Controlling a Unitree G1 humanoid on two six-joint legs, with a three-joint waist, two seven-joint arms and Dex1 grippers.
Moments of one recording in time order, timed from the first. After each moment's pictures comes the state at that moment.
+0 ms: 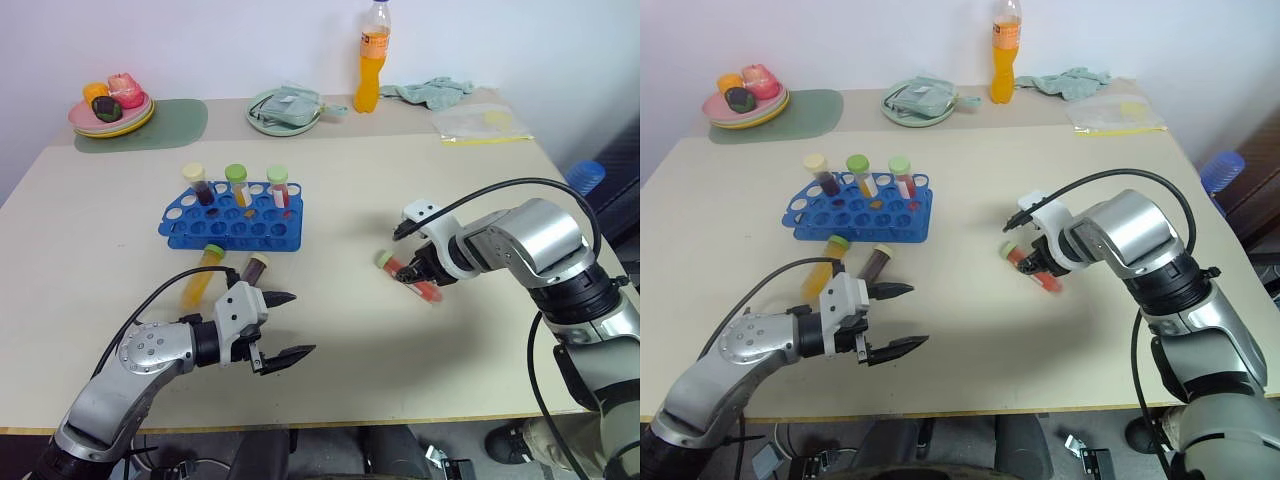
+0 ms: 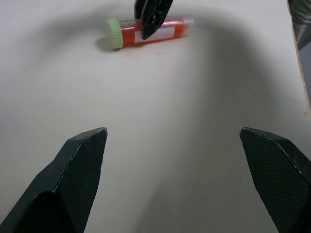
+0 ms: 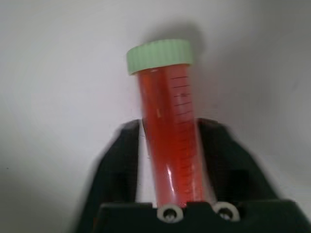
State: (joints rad) left arm 0.04 0.68 -0.10 -0.57 -0.40 0.42 -0.84; right arm -0.89 -0.74 0.40 -0.13 0.47 1.60 0.61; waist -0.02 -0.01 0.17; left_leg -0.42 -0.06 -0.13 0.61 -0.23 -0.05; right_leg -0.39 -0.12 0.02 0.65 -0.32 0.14
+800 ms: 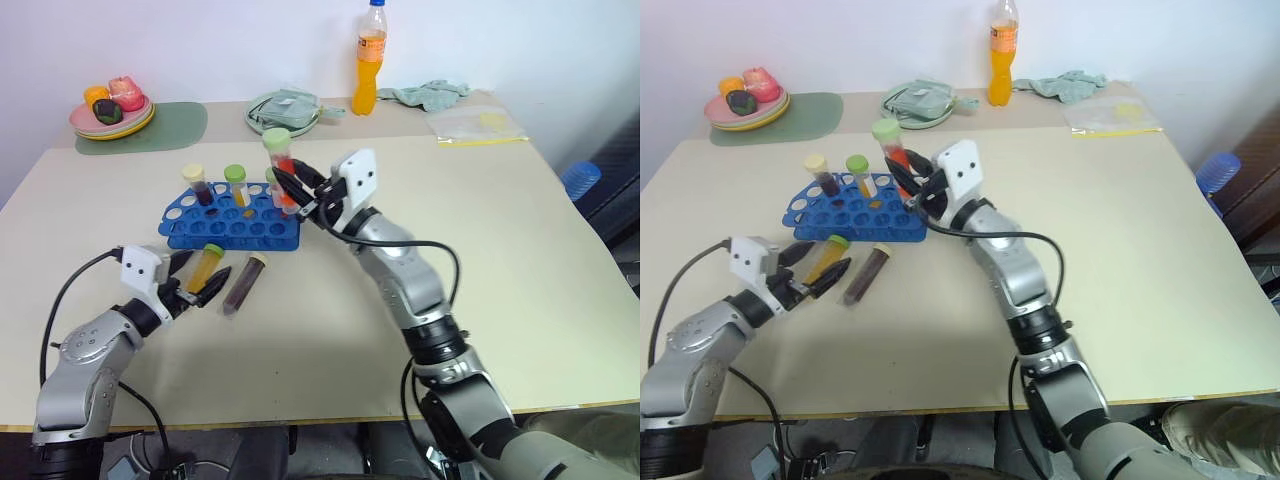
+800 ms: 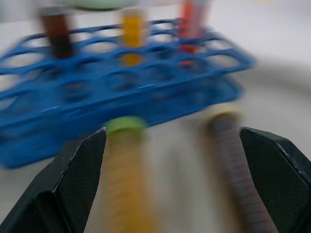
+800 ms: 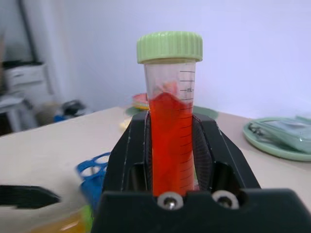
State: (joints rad) left arm 0.03 0.54 0.32 -0.21 -0.46 0.34 -0.60; right arm -0.68 0.05 0.21 0.22 0.18 0.08 0.39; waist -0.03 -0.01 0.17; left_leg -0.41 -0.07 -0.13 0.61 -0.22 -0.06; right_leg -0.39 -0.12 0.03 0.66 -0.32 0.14
